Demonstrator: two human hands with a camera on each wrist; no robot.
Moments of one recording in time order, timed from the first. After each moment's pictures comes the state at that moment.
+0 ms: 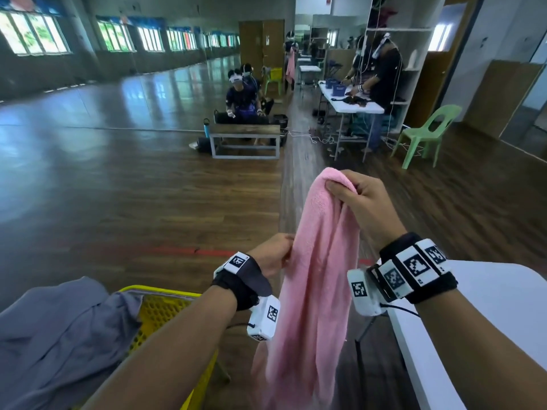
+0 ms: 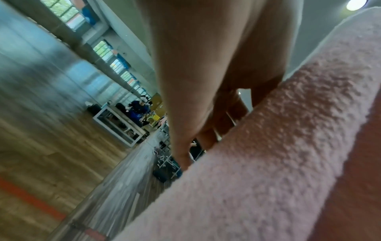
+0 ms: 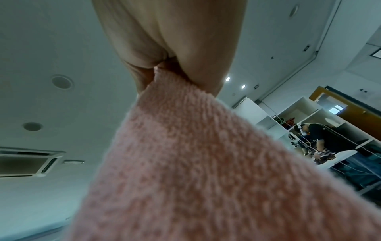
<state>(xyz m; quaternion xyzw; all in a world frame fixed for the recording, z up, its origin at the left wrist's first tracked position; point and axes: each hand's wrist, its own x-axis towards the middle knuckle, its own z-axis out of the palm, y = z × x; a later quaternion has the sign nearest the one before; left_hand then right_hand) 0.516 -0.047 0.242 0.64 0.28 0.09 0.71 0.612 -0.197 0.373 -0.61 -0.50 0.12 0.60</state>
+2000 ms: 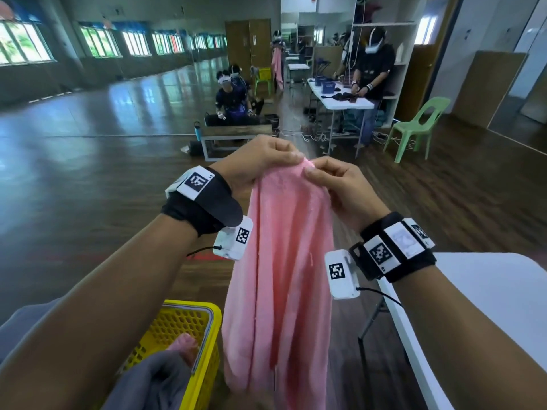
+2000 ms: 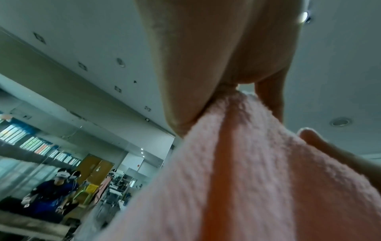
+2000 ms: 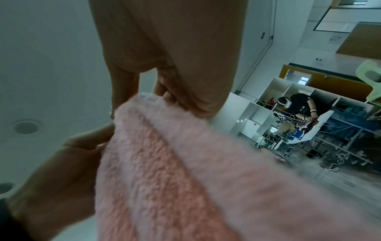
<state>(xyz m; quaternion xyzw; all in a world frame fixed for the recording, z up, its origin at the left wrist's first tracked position) 0.493 -0.026 0.438 0.82 0.08 0.14 0.54 0.616 -0.169 0.385 -0.50 -0.45 0.32 0.67</state>
